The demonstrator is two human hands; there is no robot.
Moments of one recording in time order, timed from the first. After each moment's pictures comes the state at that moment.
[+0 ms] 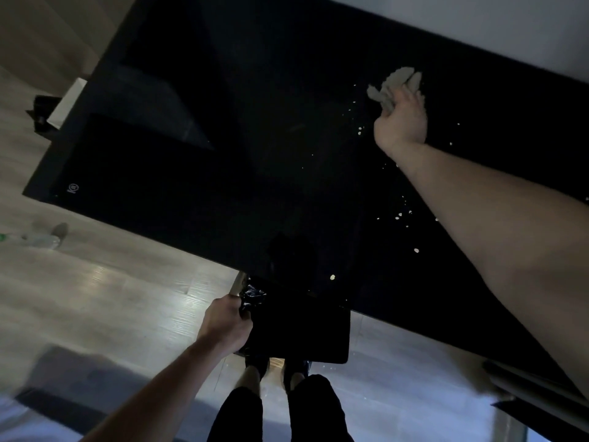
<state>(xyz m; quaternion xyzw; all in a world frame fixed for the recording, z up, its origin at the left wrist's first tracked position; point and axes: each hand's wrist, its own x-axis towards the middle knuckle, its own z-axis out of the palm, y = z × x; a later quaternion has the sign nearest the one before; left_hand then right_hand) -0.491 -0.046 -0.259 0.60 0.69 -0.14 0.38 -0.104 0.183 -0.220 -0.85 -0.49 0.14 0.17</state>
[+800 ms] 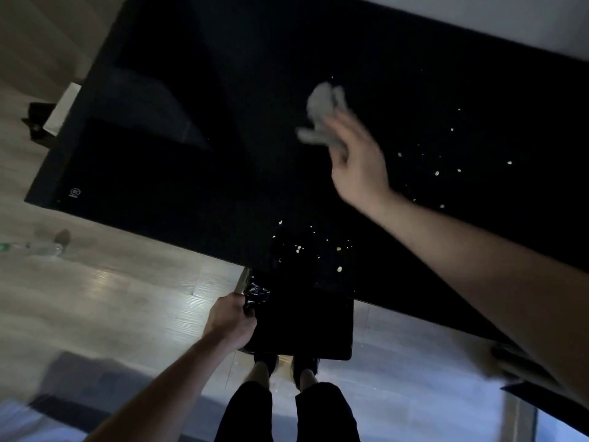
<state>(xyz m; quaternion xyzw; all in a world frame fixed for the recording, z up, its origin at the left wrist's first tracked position) -0.501 -0.043 -0.260 0.60 0.68 -0.16 0.39 -0.207 0.098 -0.193 -0.70 -0.61 0.20 0.32</state>
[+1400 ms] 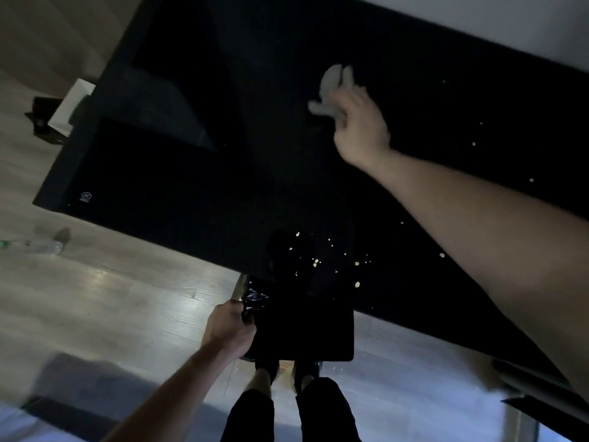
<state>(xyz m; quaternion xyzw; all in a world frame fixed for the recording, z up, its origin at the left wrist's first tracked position) -0.519 -0.031 -0.261 0.58 0.70 -0.15 0.39 -0.201 0.196 -0.219 -0.75 -0.63 0.16 0.15</state>
